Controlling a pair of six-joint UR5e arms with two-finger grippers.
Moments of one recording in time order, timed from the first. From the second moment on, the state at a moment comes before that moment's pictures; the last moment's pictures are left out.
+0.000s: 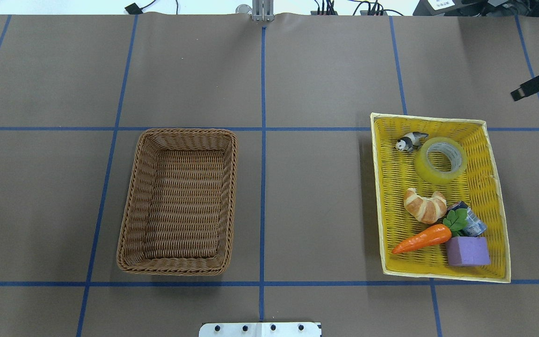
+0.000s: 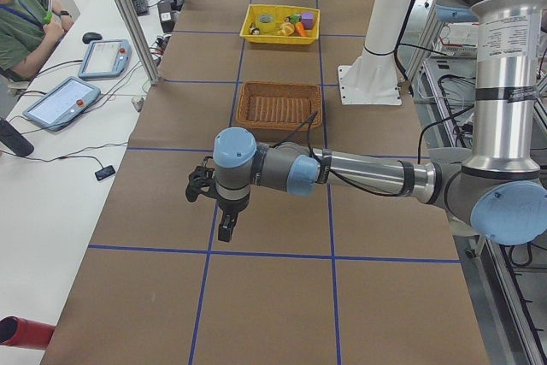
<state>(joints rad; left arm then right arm) -1.54 -1.52 -1.75 -1.66 -2.30 0.00 1.25 -1.43 1.74 -1.32 2.33 0.24</state>
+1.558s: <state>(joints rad) -1.54 -1.52 -1.72 -1.66 -2.30 0.01 0.98 -1.39 1.59 -1.29 2.25 0.34</state>
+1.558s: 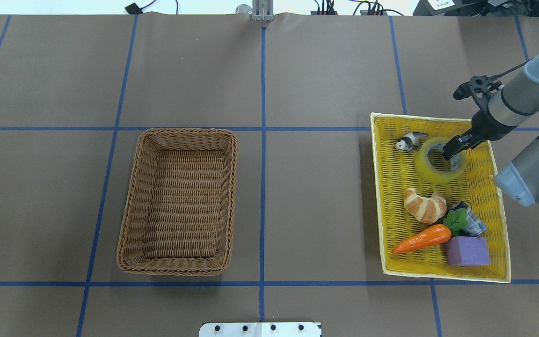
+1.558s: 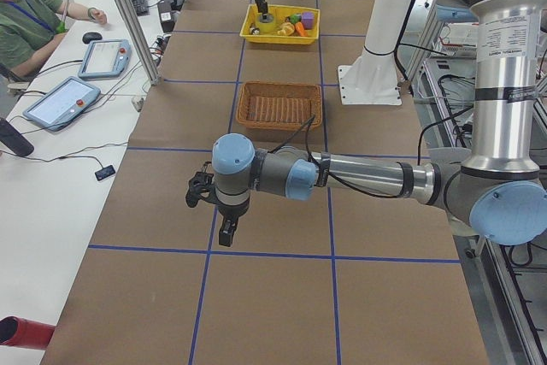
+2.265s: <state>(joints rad) -1.54 -1.52 -1.73 -1.66 -2.30 0.01 0.99 -1.41 1.71 -1.29 2.28 0.34</state>
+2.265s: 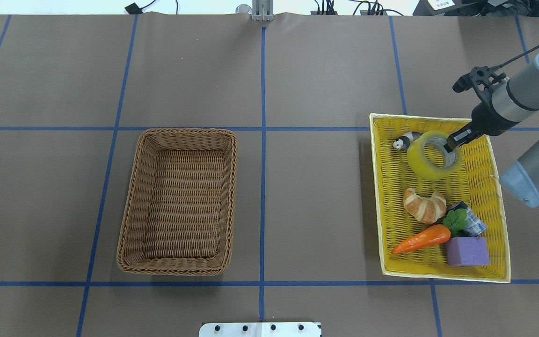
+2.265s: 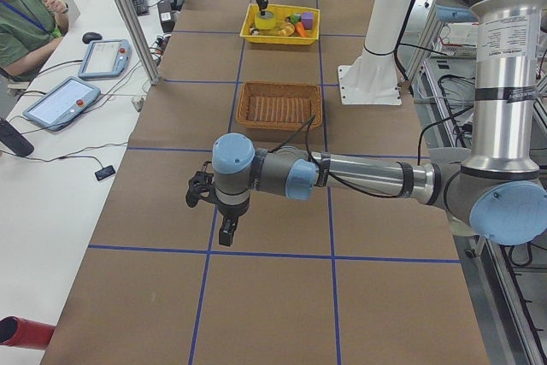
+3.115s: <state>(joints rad) -1.44 -1.58 -1.71 -2.08 -2.46 -0.64 0.97 -1.24 1.78 -1.03 2.35 0.92</state>
